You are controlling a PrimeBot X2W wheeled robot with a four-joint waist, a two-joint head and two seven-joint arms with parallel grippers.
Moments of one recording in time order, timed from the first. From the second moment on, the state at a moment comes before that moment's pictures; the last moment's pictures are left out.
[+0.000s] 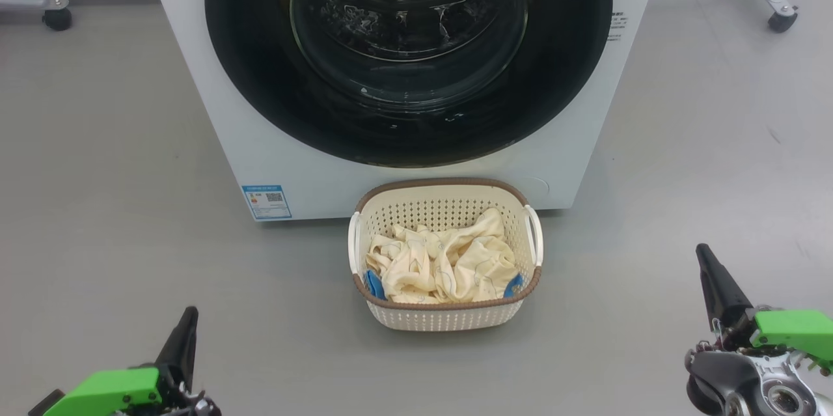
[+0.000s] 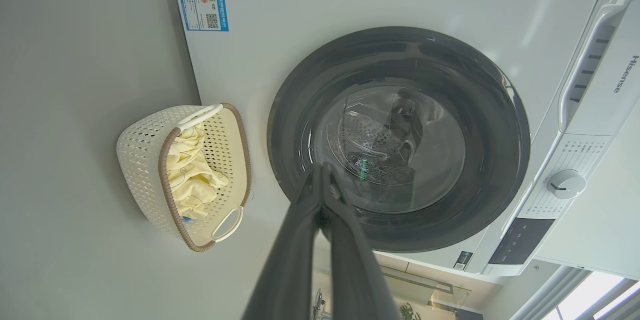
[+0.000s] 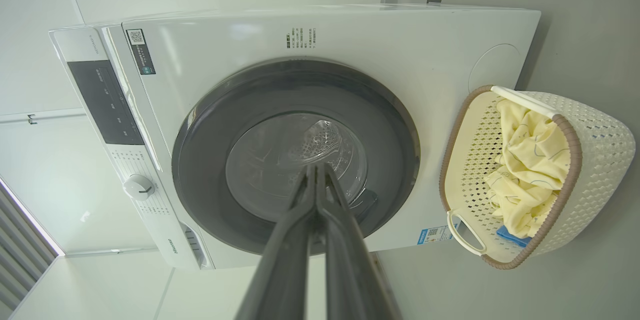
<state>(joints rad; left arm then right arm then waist) -0.06 0.05 0.07 0.27 -1.63 -0.13 0.10 -0.05 -0.03 -0.13 0.28 1.61 0.13 0.11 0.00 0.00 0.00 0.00</state>
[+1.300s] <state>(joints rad) 0.00 0.03 0.04 0.32 -1.62 -0.13 0.06 0.01 -0.02 -0.11 0.33 1.57 0.13 0.07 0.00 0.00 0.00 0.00</state>
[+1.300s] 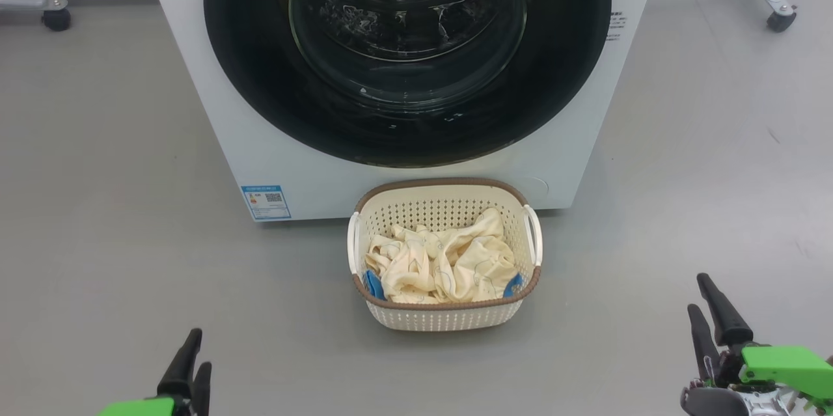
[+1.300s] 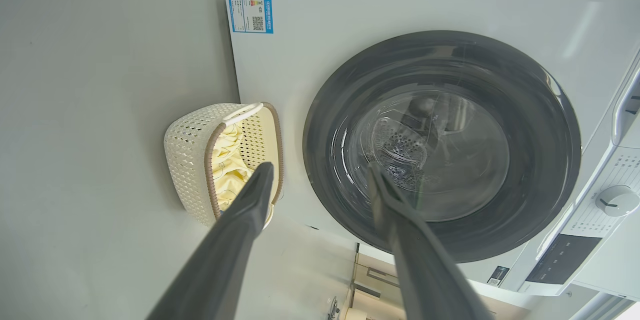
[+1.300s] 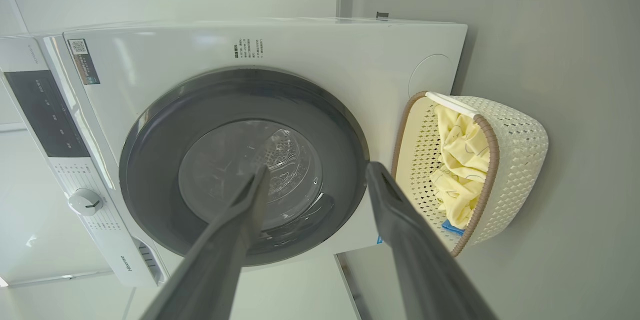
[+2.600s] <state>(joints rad) -0.04 0.03 0.08 0.18 -1.40 -0.13 -0.05 -0.03 -0.02 -0.14 0.23 1.32 0.13 -0.05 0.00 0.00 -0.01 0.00</state>
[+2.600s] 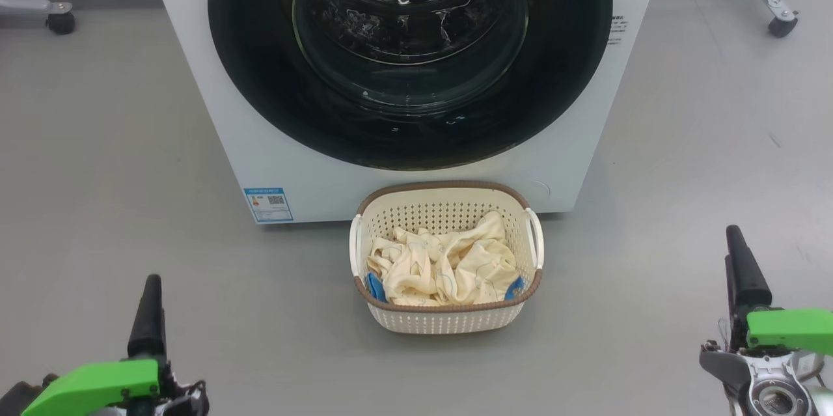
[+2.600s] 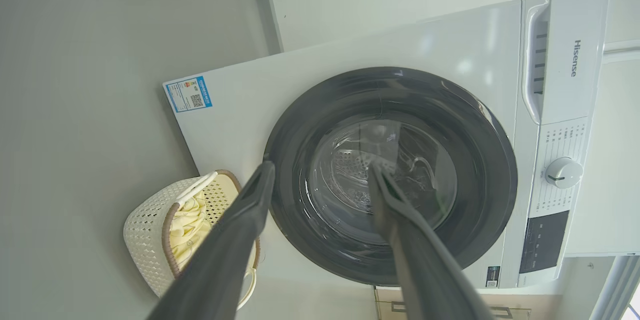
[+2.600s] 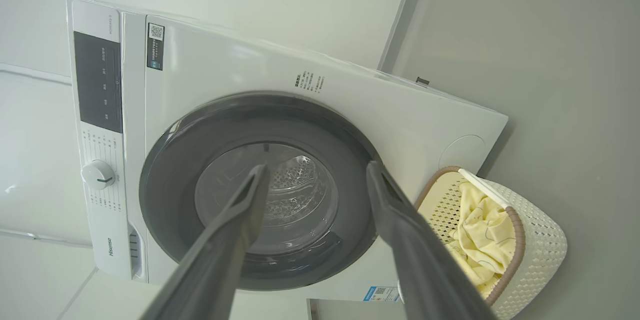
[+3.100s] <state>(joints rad) -0.06 0.03 0.09 0.09 -1.18 -0.13 -0.09 -0.06 -0.03 -0.13 0.17 1.06 0.13 -0.09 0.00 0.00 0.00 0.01</state>
